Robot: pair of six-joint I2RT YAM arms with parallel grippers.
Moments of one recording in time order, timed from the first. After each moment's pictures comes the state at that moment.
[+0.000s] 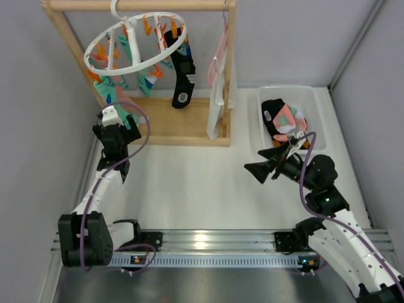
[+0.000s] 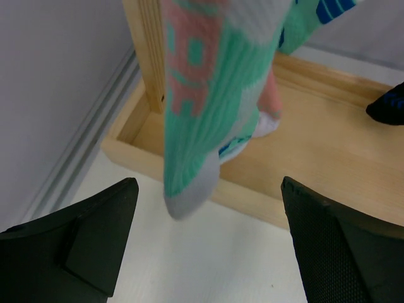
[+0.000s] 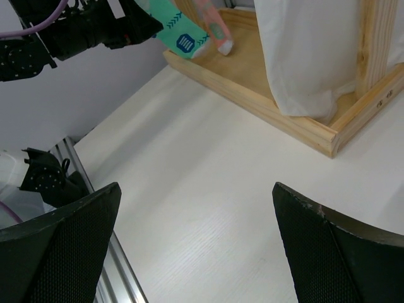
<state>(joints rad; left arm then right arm) 0.03 1.14 0.66 0.24 -0.27 -0.14 0.38 0.56 0.50 0.06 -0.54 0.39</state>
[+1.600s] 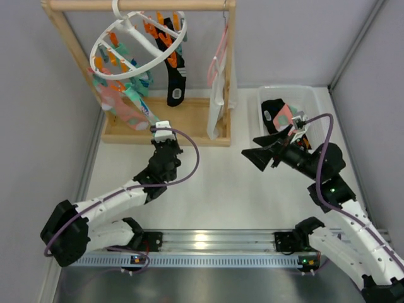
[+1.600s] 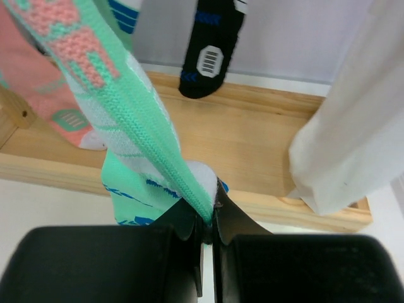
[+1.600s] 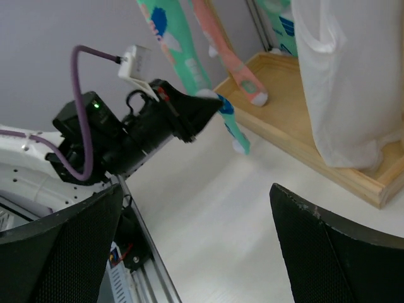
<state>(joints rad) -0.74 1.11 0.58 0.50 -0.82 -0.16 0.43 0.66 0.69 0.07 -0.52 0.55</state>
